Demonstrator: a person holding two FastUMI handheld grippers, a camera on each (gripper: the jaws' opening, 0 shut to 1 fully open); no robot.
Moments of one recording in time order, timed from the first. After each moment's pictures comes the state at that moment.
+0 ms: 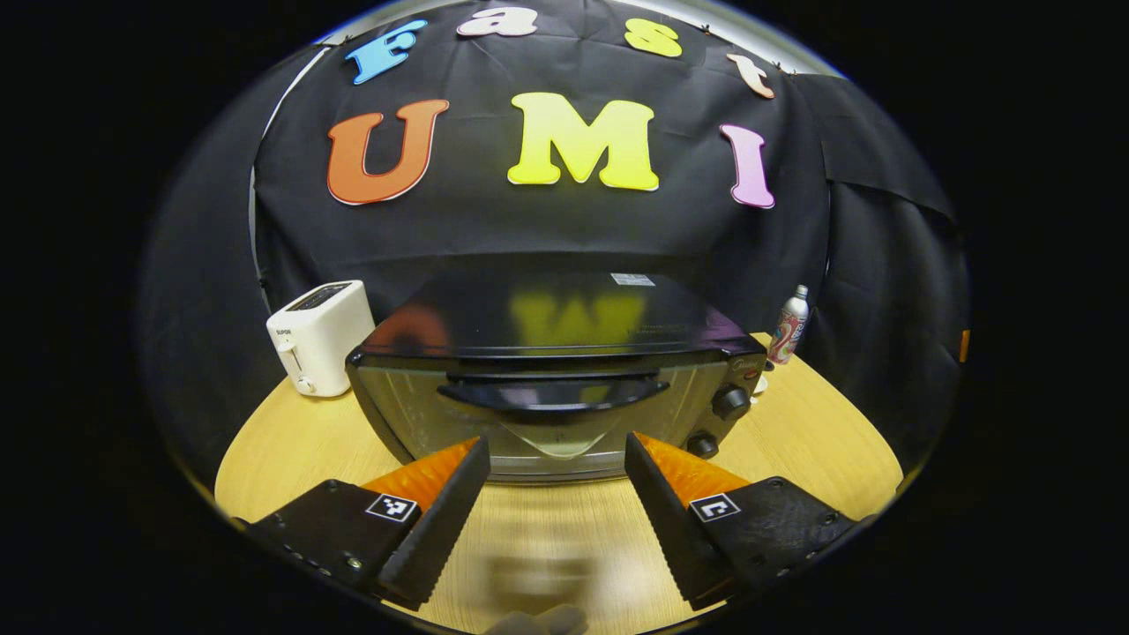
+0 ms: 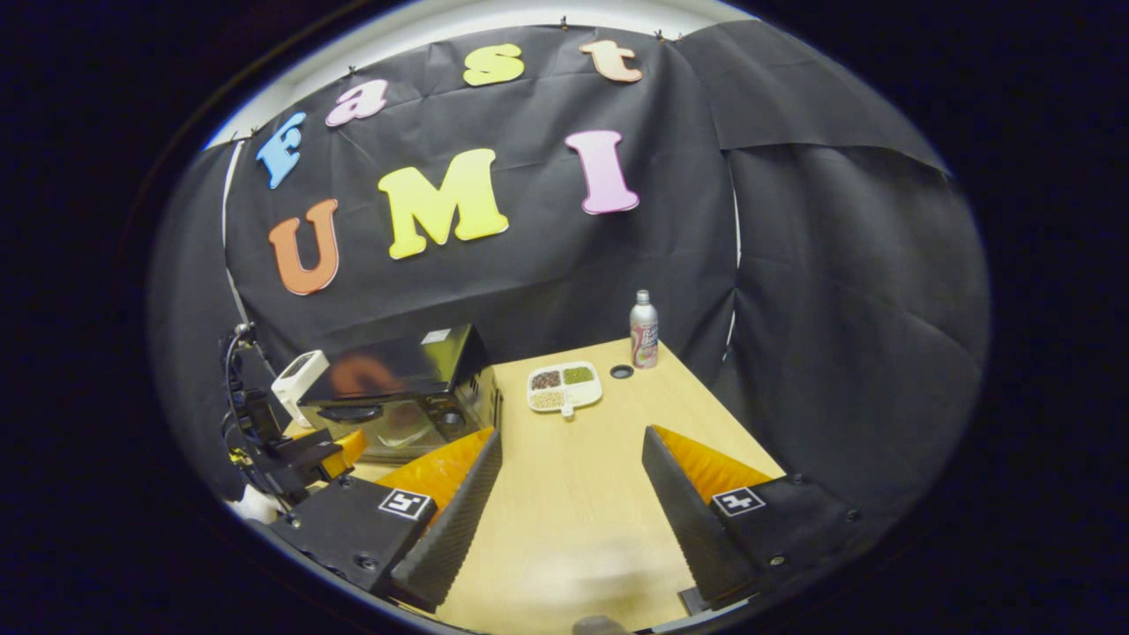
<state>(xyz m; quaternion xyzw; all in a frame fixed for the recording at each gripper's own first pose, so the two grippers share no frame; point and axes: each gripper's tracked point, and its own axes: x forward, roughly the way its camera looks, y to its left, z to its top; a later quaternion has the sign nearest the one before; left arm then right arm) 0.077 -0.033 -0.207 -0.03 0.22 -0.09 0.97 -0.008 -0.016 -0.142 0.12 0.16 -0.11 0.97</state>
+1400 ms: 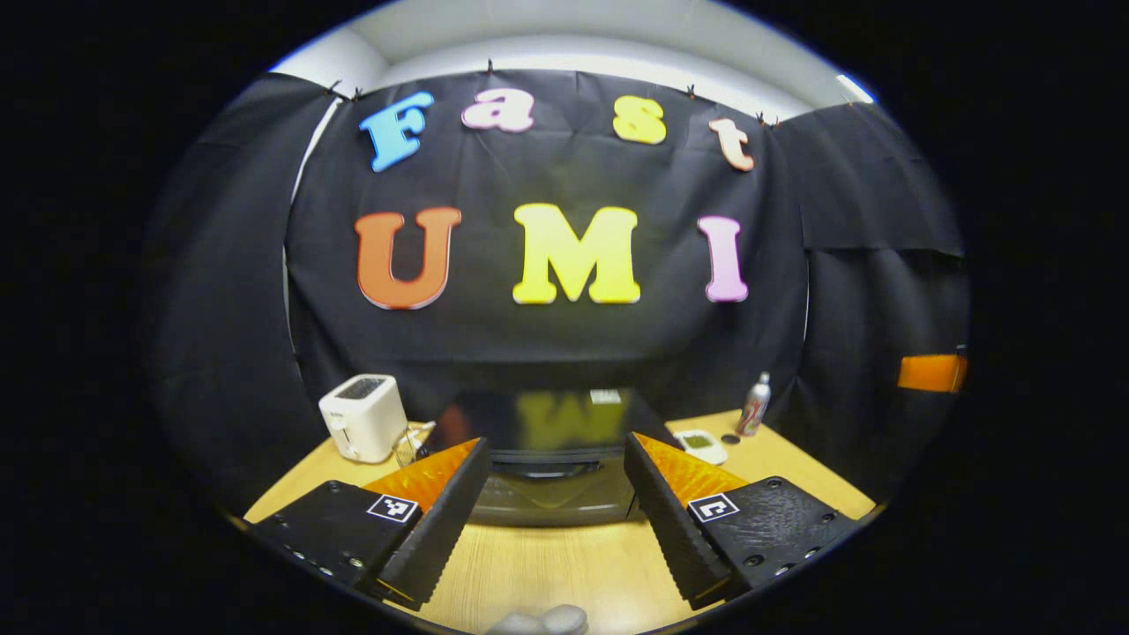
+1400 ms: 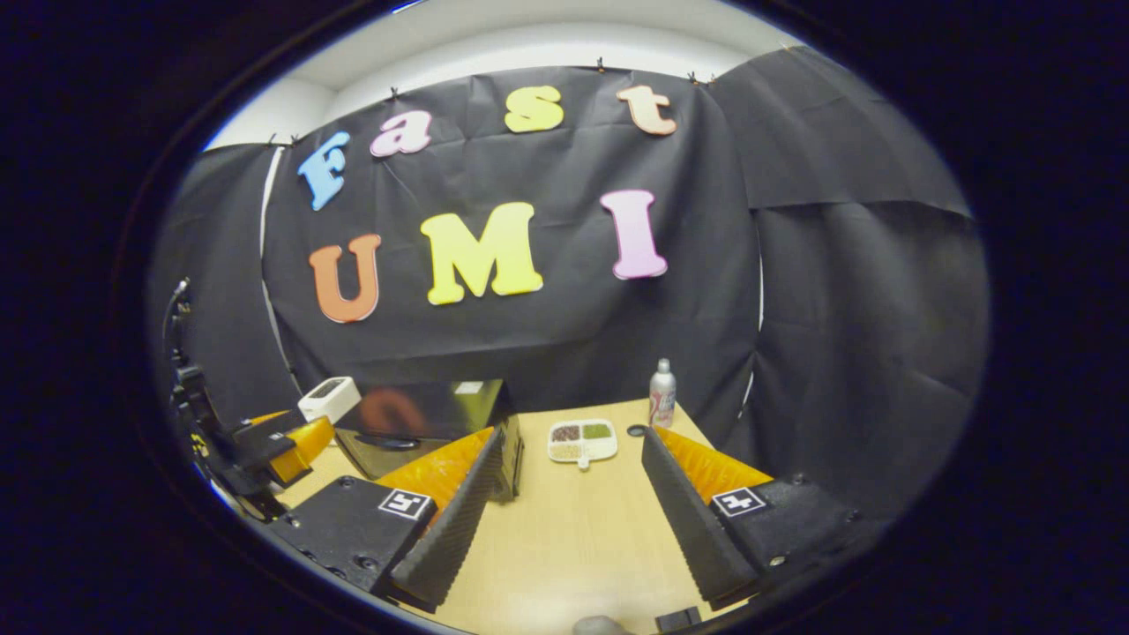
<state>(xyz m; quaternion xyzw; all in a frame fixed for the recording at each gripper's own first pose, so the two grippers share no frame) -0.013 -0.024 -0.016 -0.04 0.04 -0.07 1.00 -0.033 -0.017 -0.044 0.07 0.06 -0.05 0.99</state>
